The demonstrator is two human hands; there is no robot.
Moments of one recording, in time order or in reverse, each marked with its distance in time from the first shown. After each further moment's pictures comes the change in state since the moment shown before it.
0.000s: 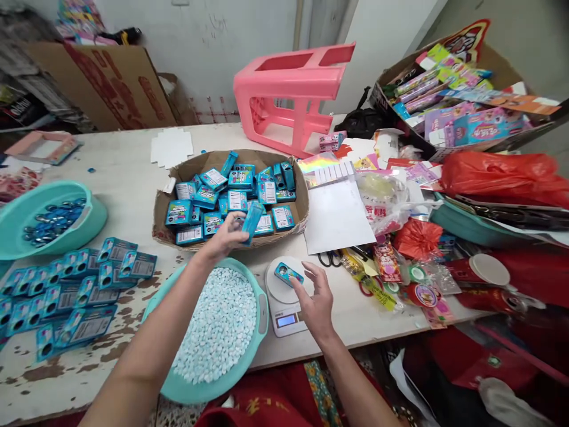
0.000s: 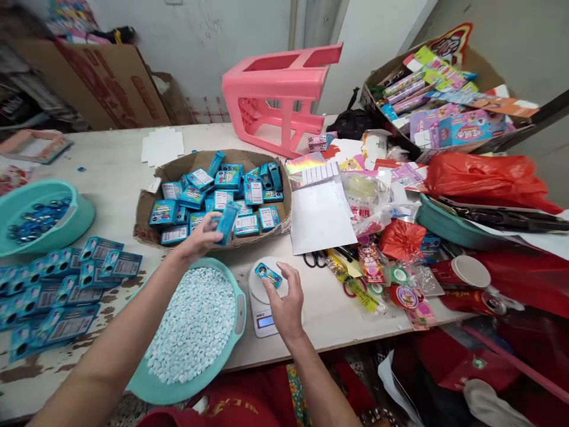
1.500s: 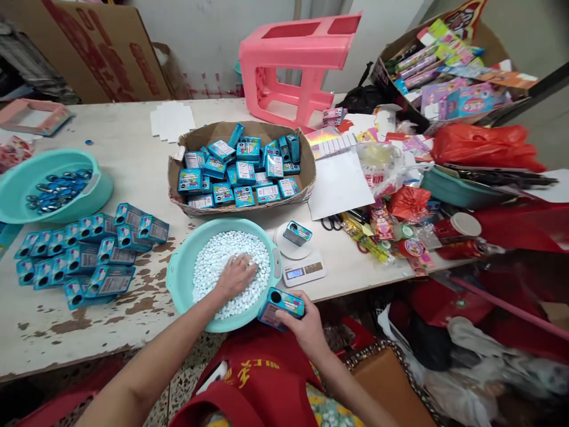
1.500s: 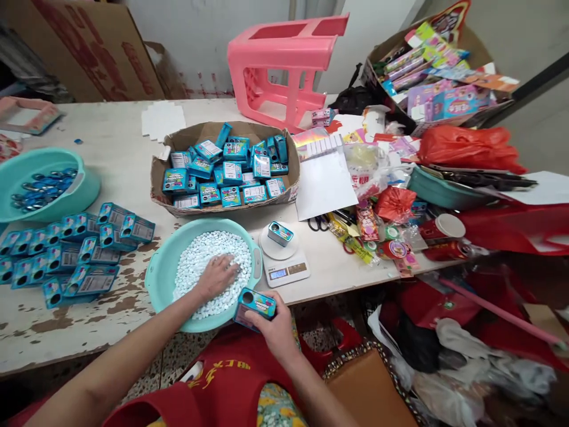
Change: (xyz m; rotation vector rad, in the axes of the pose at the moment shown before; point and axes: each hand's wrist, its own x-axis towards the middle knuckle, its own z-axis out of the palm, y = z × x) left_hand -0.174 -0.166 -0.008 0.508 0.020 0.202; right_hand -0.175 -0.036 0.007 0.269 -0.310 0.549
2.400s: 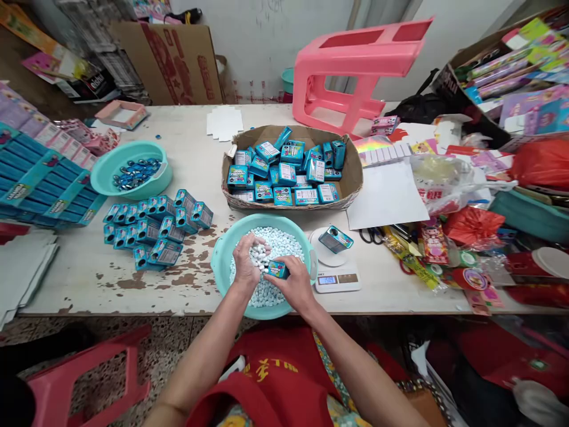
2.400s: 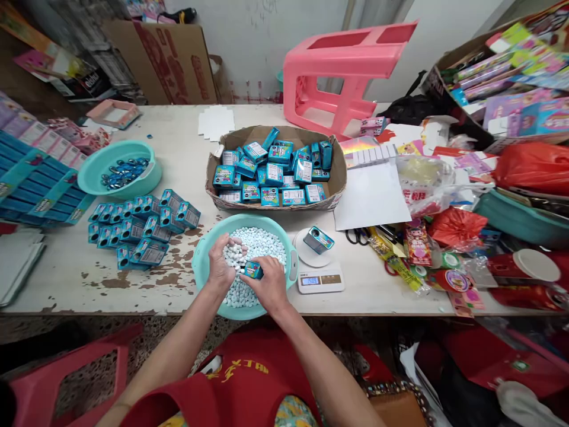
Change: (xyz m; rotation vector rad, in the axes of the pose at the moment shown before) left_hand -0.010 0.092 -0.049 -1.038 0.741 -0.205; right_hand 0.070 -0.012 0.097 -0.666 -0.115 -0.574
